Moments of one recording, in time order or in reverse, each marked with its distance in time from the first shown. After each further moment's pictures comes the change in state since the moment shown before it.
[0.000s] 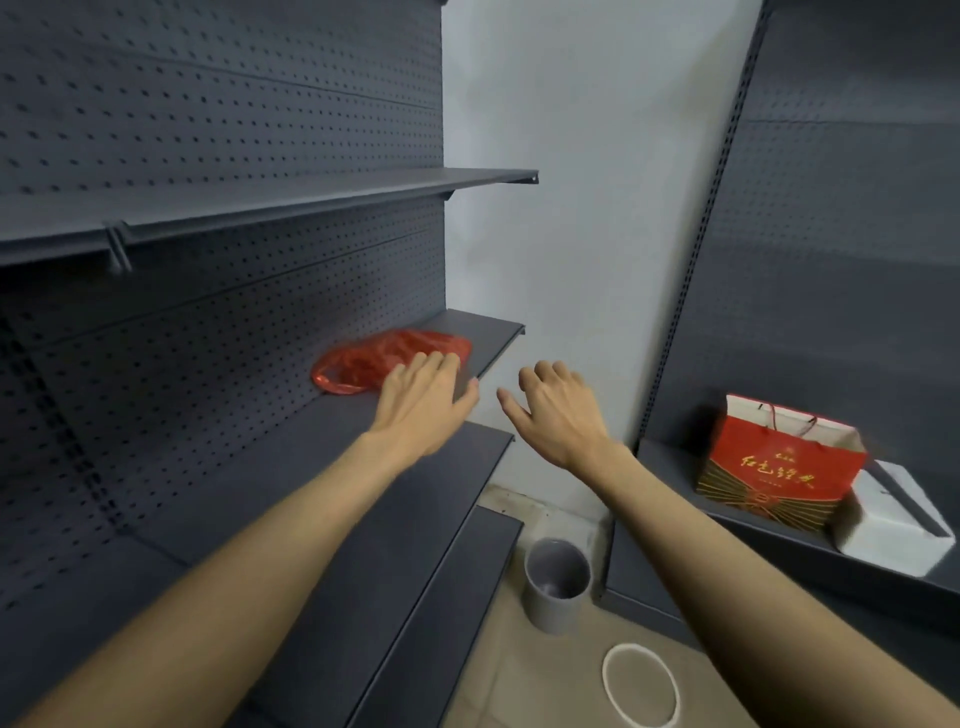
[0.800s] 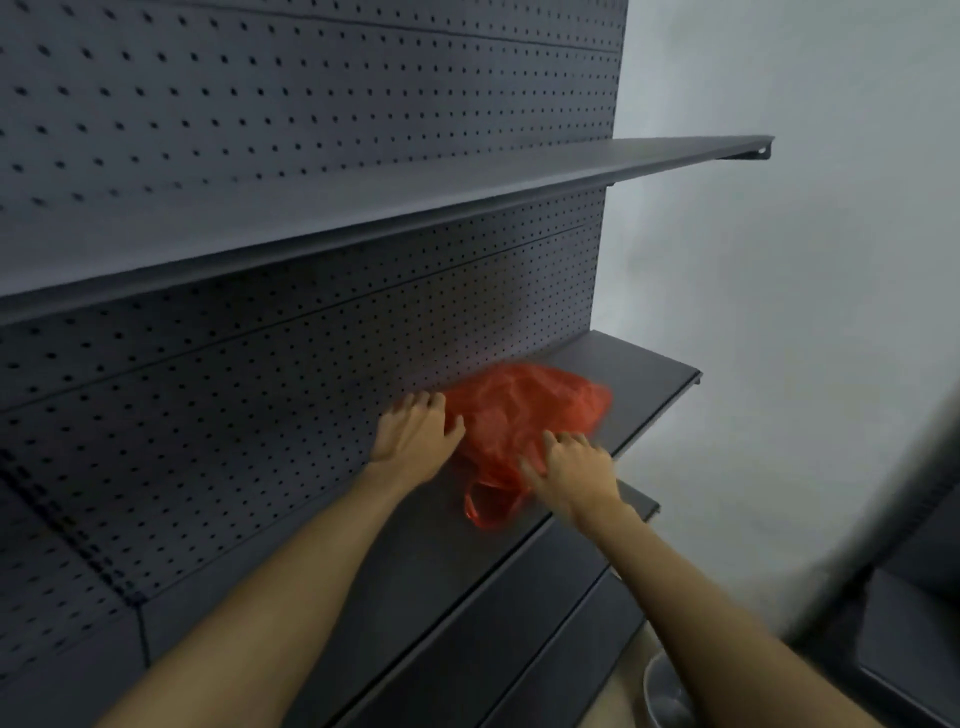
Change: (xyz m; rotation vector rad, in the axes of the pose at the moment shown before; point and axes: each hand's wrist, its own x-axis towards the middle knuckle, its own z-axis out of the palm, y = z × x) left_hand 0.153 -0.175 0.174 0.306 -0.194 -0.426; right_hand 0.238 -0.003 0.231 0.238 -0.273 -0.188
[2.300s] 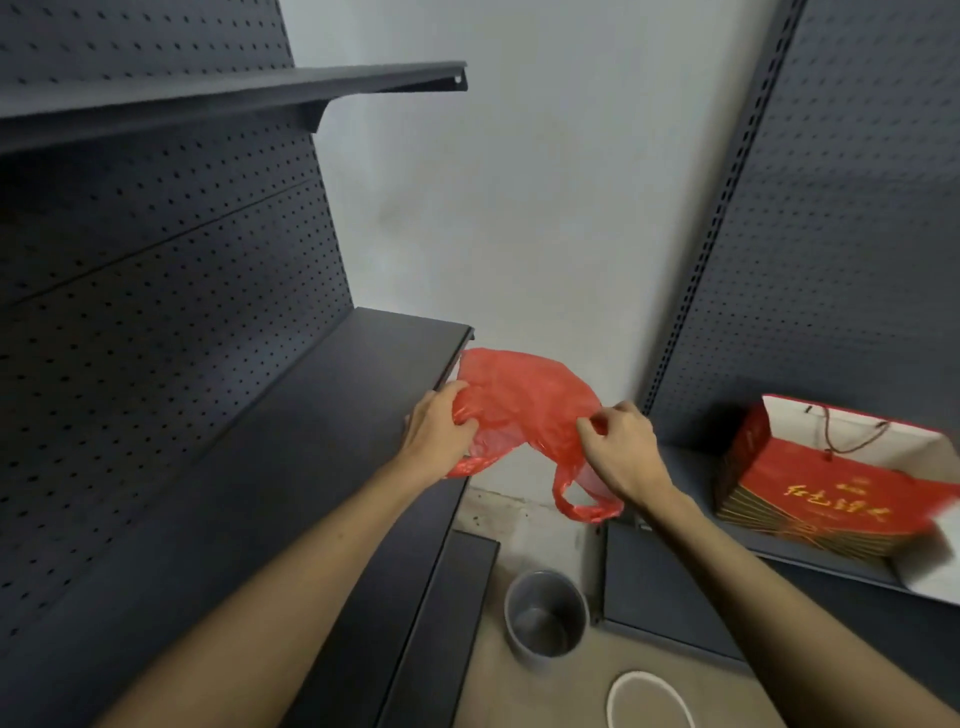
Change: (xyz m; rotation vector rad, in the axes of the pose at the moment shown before) left_hand 0.077 0.287 0.063 -0.876 -0.370 0.265; right_hand -0.072 0.266 -0.029 0.332 0.277 0.752
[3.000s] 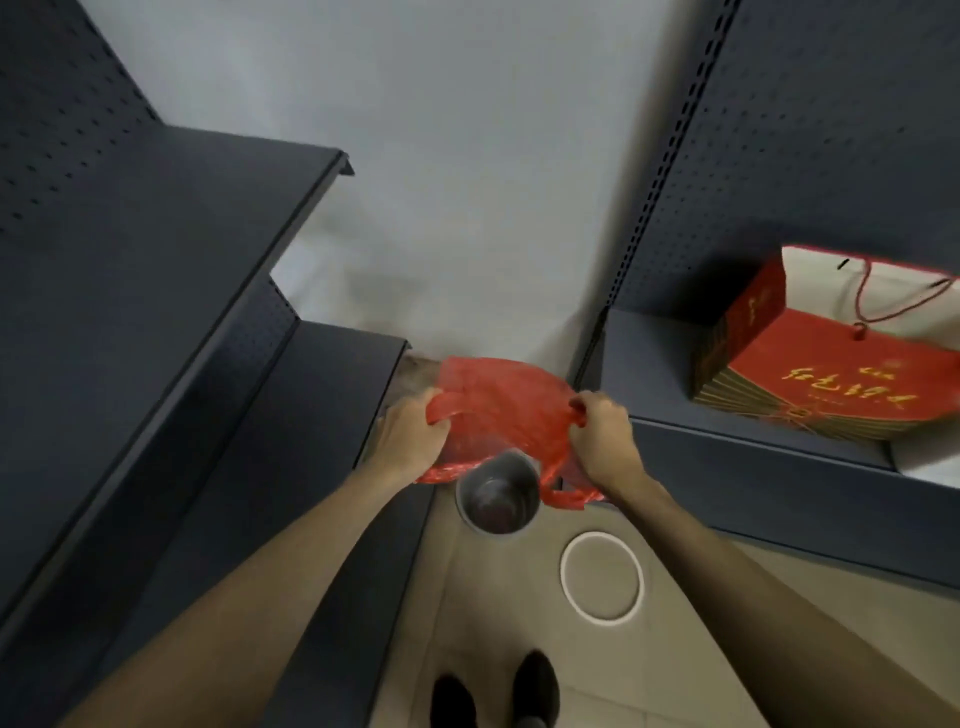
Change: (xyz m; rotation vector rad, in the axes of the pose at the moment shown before) left_hand 0.024 -0.050 0.237 0.162 -0.276 -0.228; right_hand 0.040 0.233 0.116 -0.039 -0.217 0.232
